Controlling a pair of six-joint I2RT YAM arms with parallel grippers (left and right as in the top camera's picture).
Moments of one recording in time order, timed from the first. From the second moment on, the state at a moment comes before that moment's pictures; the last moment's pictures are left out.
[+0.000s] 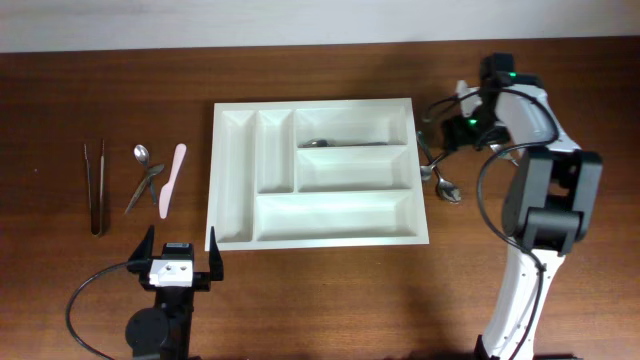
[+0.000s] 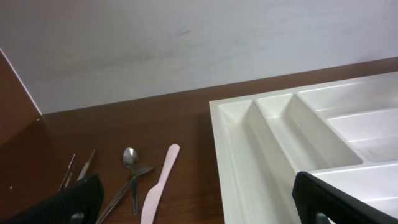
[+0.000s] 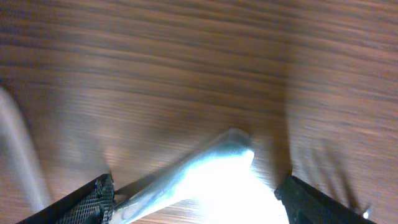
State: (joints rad) left arm 0.09 0.01 0.01 -0.07 0.08 0.16; right arm -0.14 2.38 1.88 -0.97 -0.04 -0.26
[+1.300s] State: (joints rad) left arm 0.09 0.01 0.01 -0.07 0.08 0.16; right arm -0.27 2.60 2.42 -1.41 -0.09 -0.25
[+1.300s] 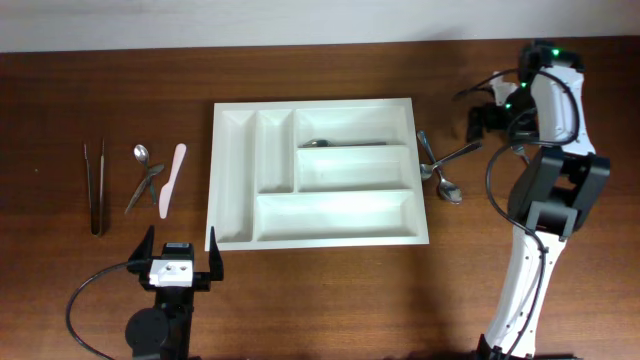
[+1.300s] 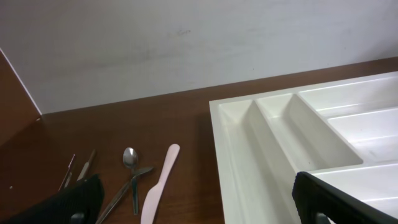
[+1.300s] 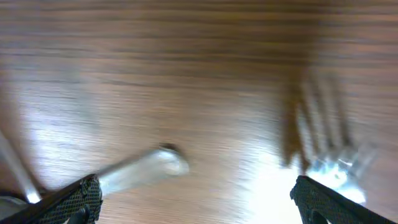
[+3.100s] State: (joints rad) left arm 0.09 0.01 0.01 -0.07 0.08 0.16; right arm -0.40 2.53 2.19 -1.30 0.02 -0.28
